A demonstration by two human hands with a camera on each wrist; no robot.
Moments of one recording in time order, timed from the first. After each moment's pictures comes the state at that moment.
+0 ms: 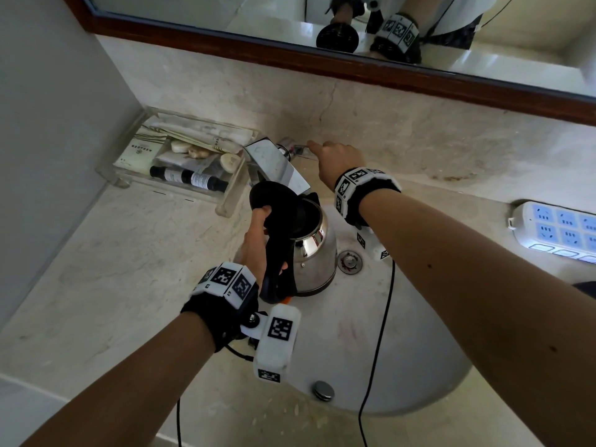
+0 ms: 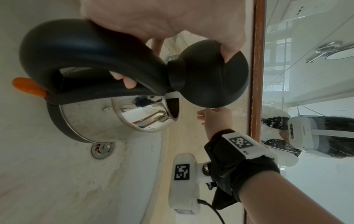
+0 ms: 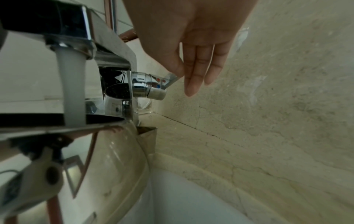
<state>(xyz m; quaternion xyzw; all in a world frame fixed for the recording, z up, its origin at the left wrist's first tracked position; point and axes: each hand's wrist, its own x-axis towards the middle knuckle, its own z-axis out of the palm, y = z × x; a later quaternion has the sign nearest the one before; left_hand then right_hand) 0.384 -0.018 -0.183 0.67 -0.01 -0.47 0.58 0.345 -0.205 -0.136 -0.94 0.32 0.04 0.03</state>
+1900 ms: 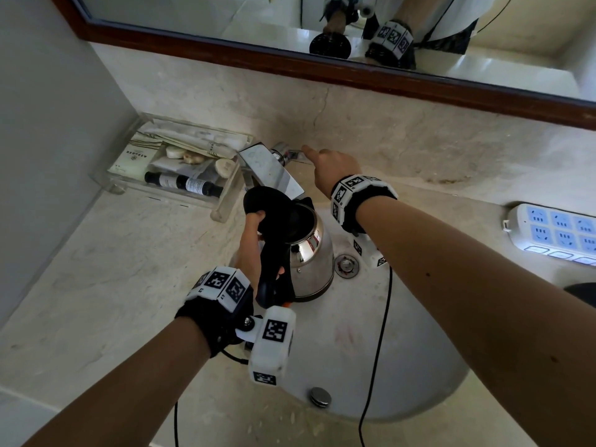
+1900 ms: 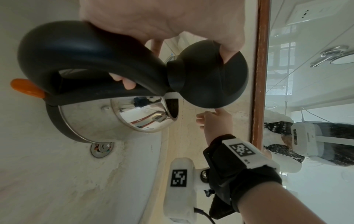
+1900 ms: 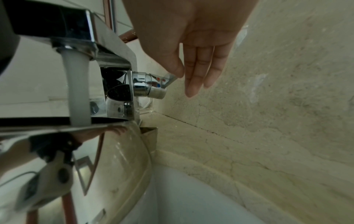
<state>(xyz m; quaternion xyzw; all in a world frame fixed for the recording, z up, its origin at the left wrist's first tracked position) 0.381 -0.019 -0.177 0.63 0.01 -0.48 0.61 0.341 -0.208 -0.141 -0.94 0.32 0.04 0.06</state>
